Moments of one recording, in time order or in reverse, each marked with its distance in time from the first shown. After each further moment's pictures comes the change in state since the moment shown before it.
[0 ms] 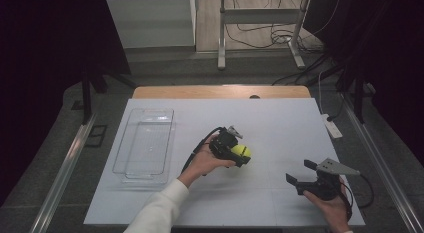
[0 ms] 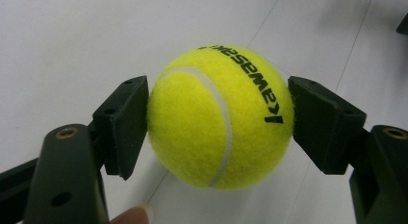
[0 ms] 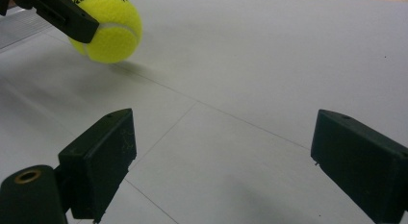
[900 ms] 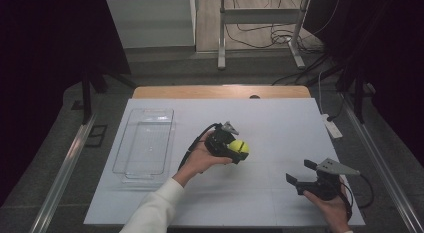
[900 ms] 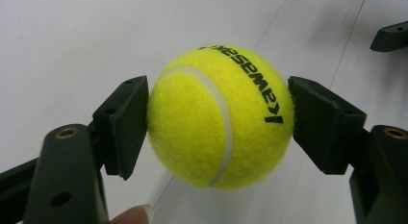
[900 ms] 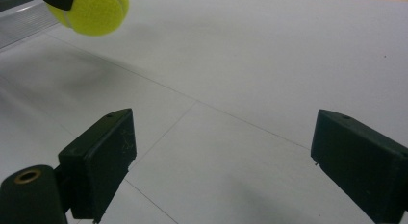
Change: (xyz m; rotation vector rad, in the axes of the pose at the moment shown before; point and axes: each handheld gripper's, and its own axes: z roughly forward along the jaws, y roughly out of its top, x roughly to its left) left arm -0.001 0.003 -0.023 -0.057 0.017 0.015; right arm 0.000 0.000 0.000 0.001 0.000 0.000
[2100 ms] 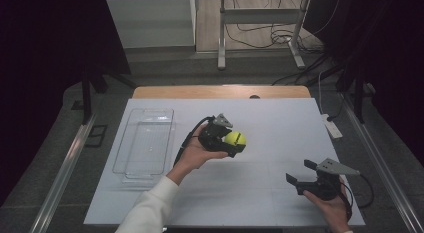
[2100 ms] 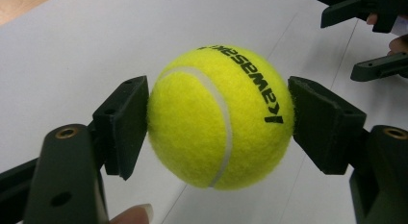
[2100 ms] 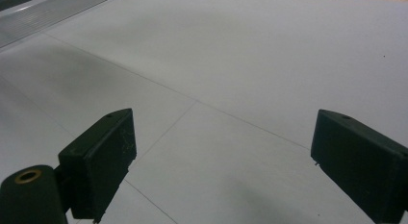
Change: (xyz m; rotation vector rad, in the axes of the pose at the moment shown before) left arm 0.002 0.008 -0.032 -0.096 0.036 0.000; right arm 0.000 0.000 0.000 0.000 -0.003 0.000
